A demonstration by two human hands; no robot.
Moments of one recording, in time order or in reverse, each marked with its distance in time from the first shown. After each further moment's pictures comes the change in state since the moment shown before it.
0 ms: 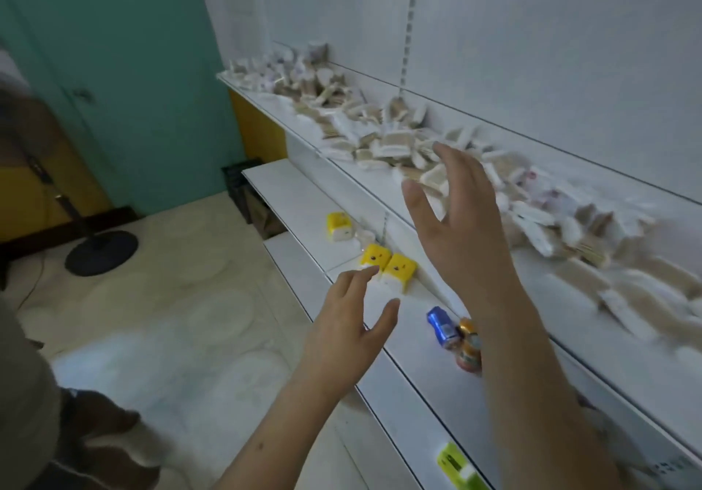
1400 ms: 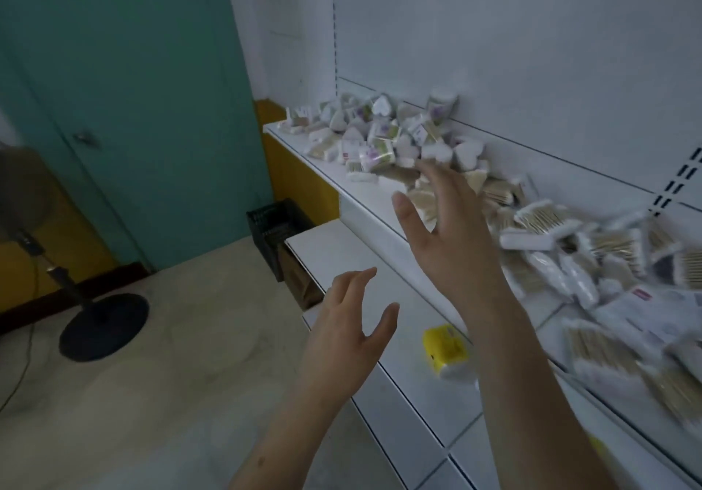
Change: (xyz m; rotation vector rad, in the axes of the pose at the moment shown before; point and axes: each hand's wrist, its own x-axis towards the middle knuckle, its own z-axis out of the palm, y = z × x) left_hand 0.451 -0.346 -0.190 0.033 0.012 0.002; right_hand 0.405 -0.014 0.453 -0.024 -0.051 -0.013
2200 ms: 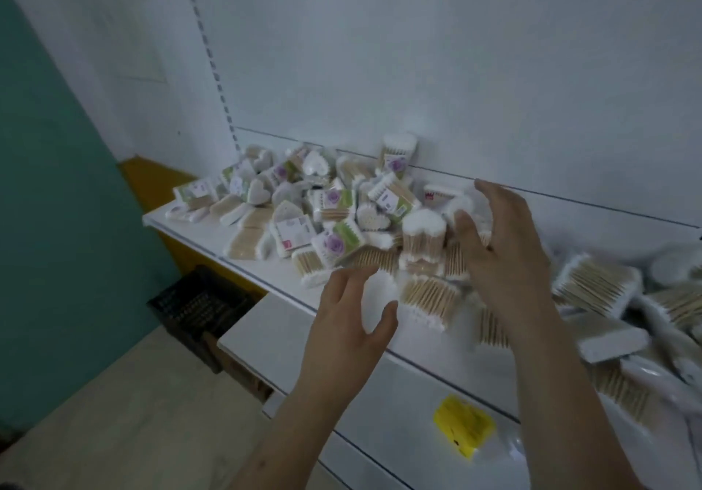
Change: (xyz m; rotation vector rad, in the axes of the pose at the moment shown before) left_hand 0.270 -0.077 0.029 -0.129 -0.204 0.306; right_hand 0.152 0.121 0.054 -0.189 0.399 0.344
